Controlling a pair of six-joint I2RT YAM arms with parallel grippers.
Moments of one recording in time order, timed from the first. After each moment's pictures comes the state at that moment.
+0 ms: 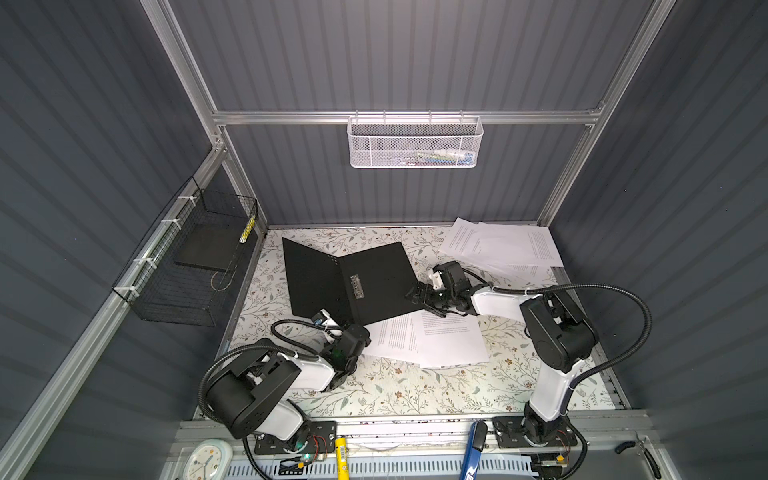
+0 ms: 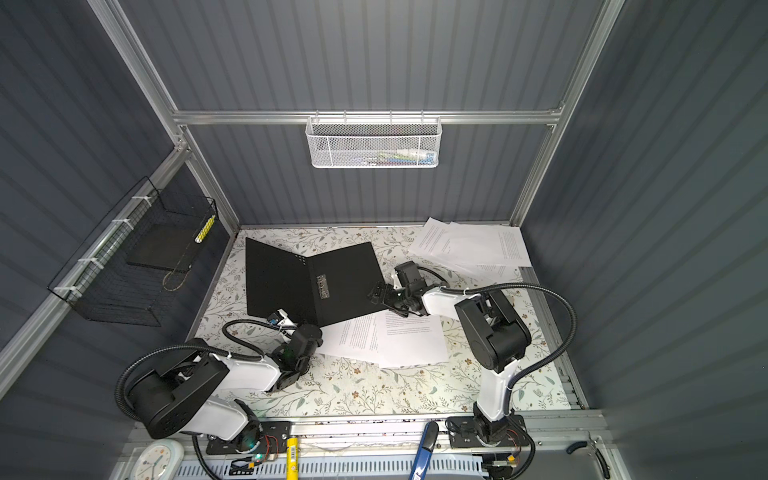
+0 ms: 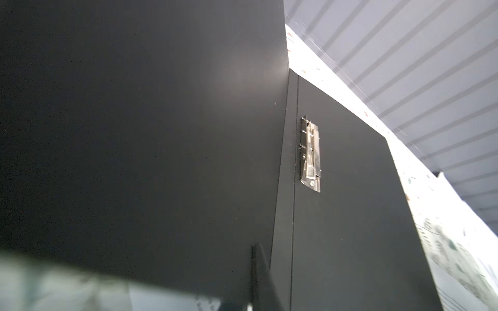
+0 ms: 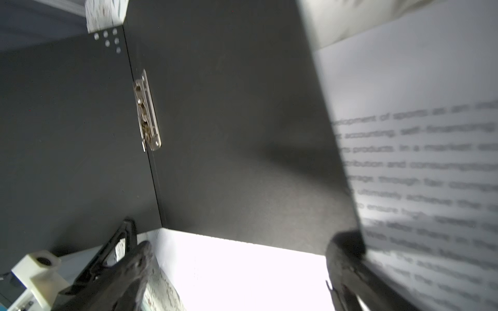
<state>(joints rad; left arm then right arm) -0.75 1.52 0.30 0.54 -0.74 -1.10 0.49 1.87 1.02 0.01 -0.41 0.80</state>
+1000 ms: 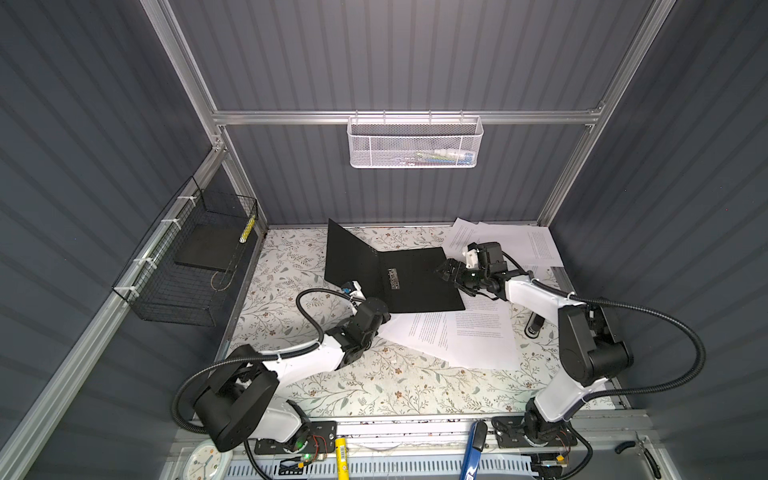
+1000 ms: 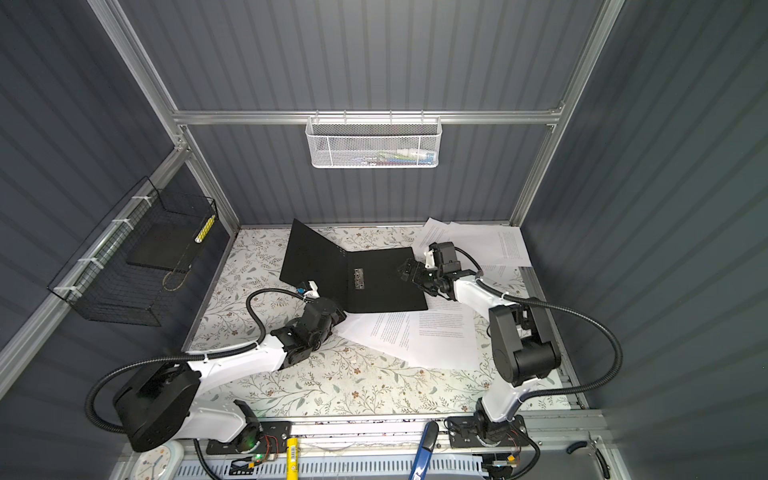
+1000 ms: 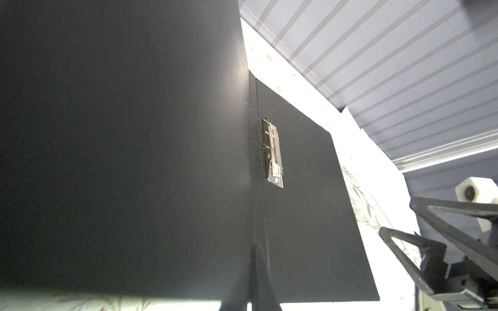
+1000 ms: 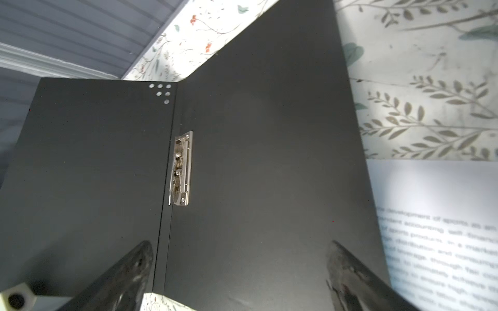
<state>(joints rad) -0.81 1.35 0.63 0.15 -0.47 -1.02 0.28 1.68 1.04 -0.13 -0.42 0.66</state>
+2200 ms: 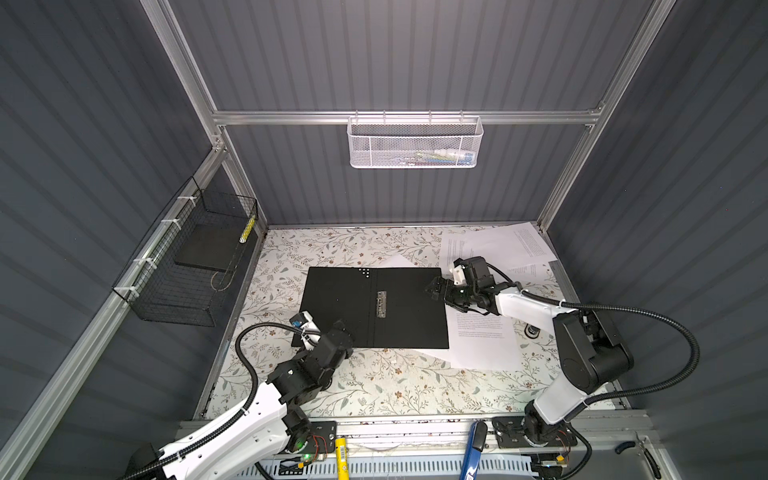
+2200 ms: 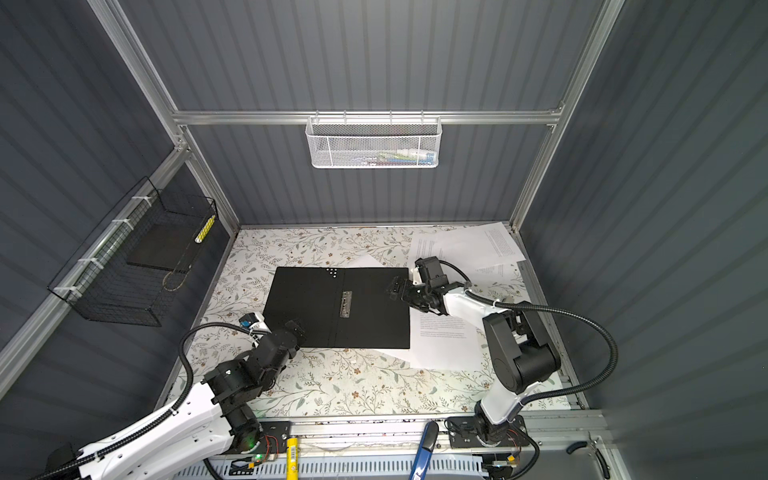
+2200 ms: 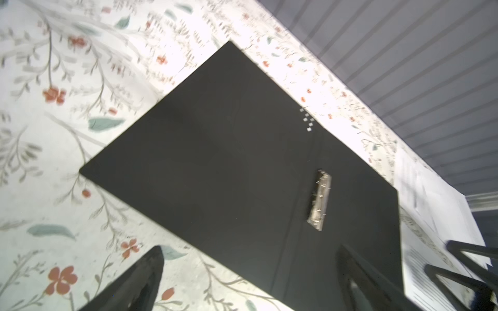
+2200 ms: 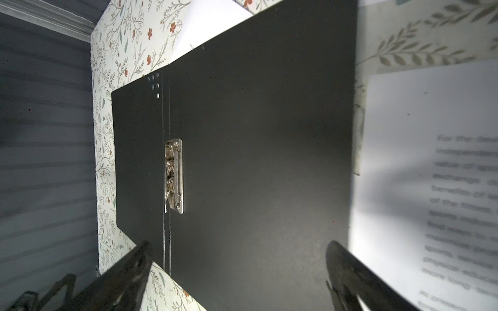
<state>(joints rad) -0.84 0.76 0.51 -0.52 -0.68 -1.07 0.42 1.67 0.95 -0.12 -0.38 0.67</state>
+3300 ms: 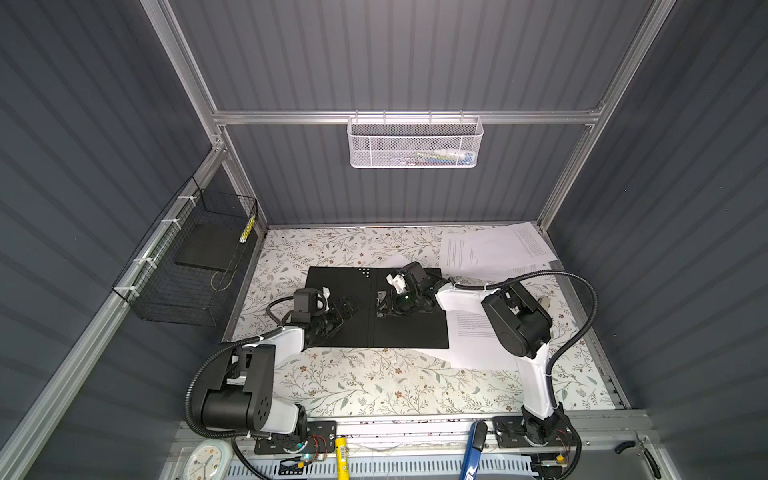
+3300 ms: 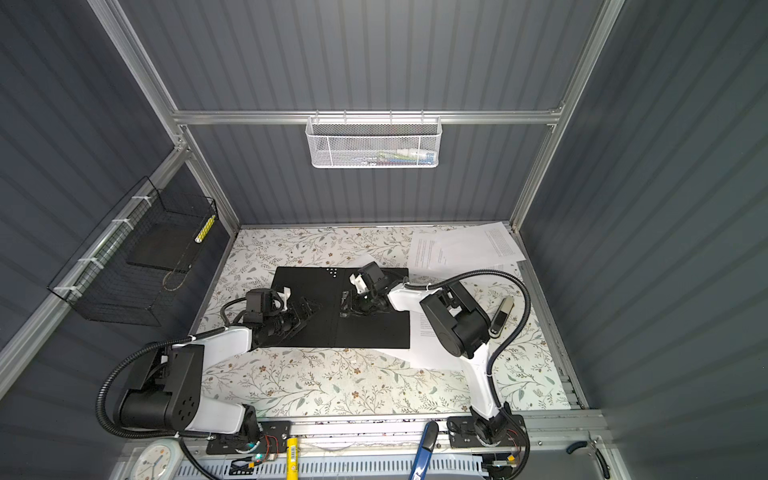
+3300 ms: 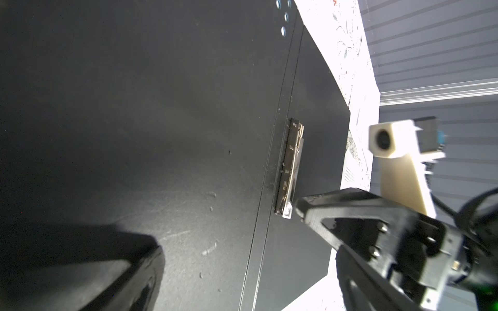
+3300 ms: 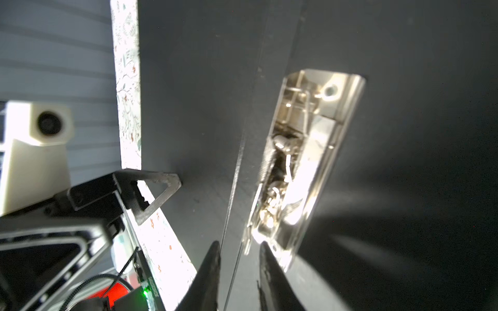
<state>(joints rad) -0.13 1.44 0.52 0.12 0.55 -0.73 0.70 2.13 1.34 -0.07 -0.55 0.73</state>
